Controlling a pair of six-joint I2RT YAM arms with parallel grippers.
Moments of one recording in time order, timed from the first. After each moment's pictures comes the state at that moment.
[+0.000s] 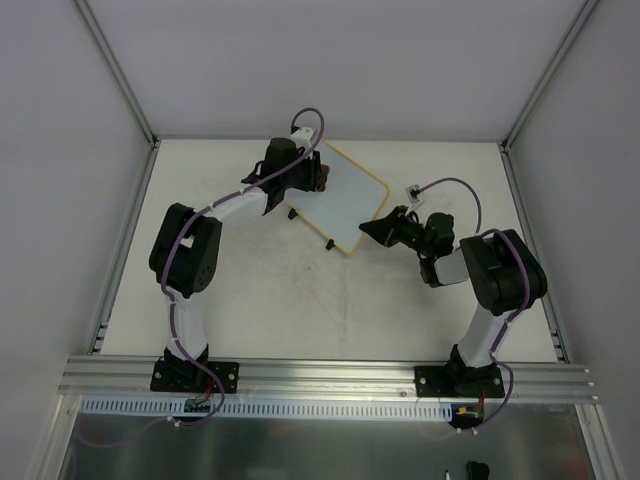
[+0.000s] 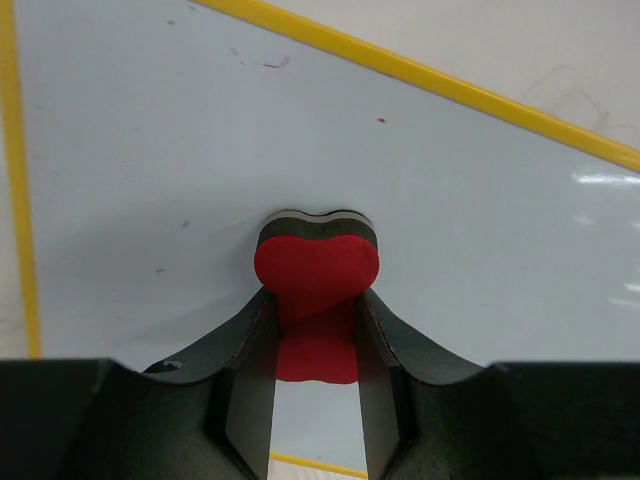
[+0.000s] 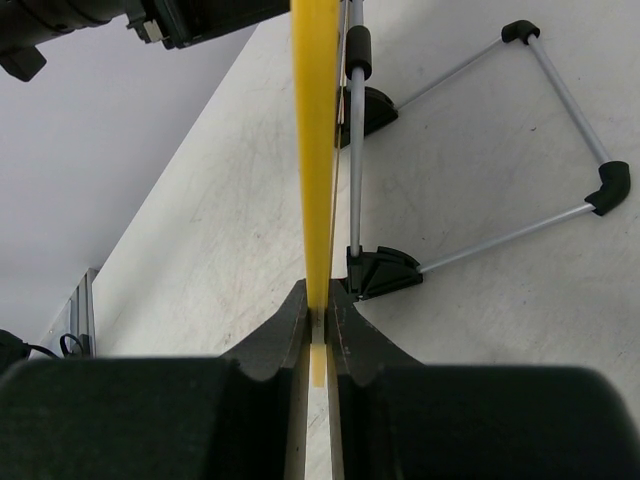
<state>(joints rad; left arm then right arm) -0.45 1.99 1.43 0.13 0.20 -0.21 0.26 1.81 0.54 1.19 -0.69 0.67</state>
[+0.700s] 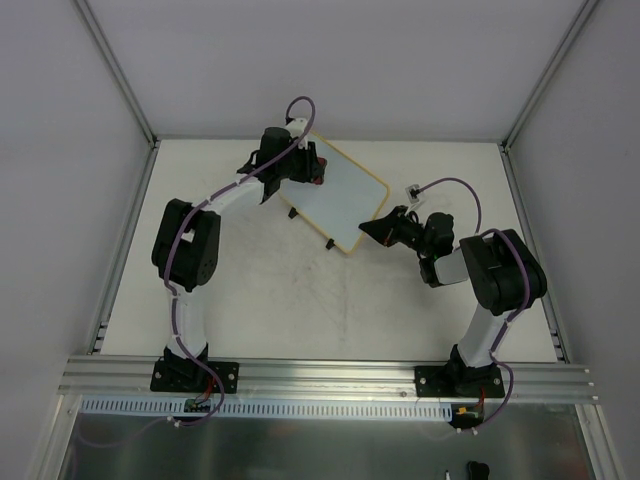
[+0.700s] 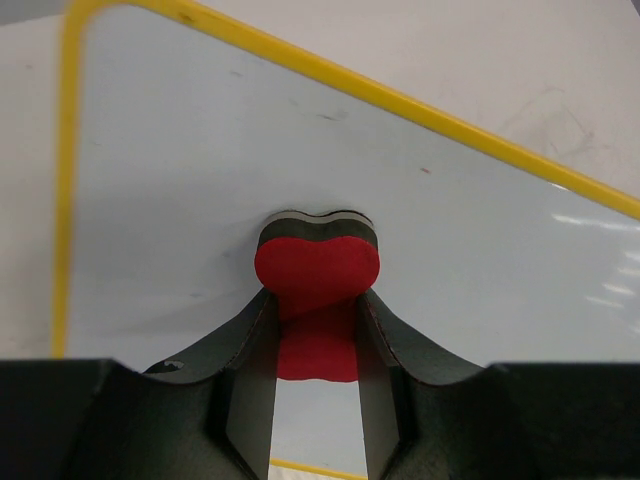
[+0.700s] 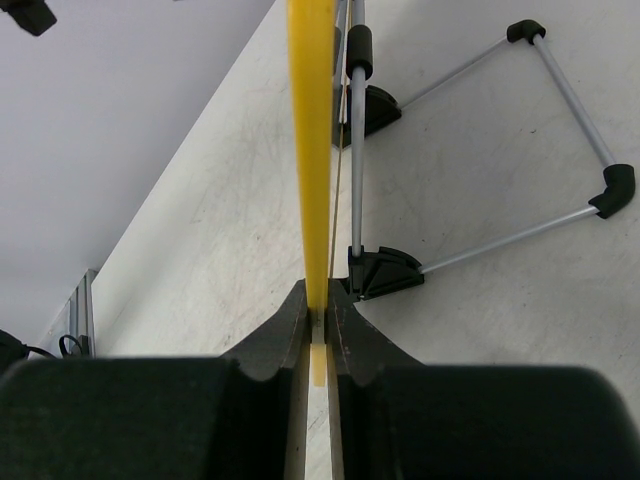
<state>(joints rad) -0.41 2.03 1.52 0.06 0.26 -0.25 0.26 1.81 0.55 1.19 -0.68 0.67</state>
